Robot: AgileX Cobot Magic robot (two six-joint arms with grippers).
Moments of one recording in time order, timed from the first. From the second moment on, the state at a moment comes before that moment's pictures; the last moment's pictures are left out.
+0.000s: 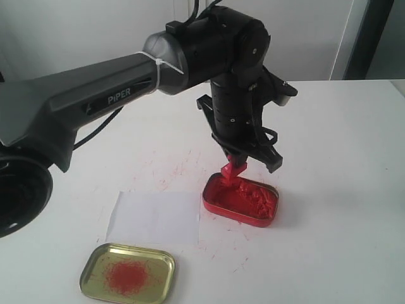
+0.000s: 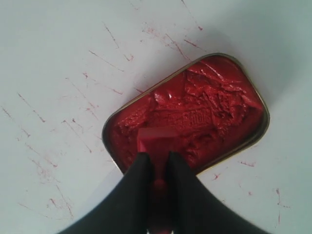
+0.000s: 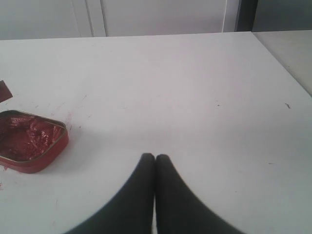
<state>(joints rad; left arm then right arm) -0.87 2.27 -2.22 0.05 1.32 0.10 0.03 0.01 -0.01 0.03 0.36 0.06</state>
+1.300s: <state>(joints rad) -0.78 1.87 -1.57 0.07 1.25 0.15 0.03 0.01 -0.01 0.03 0.36 0.06</state>
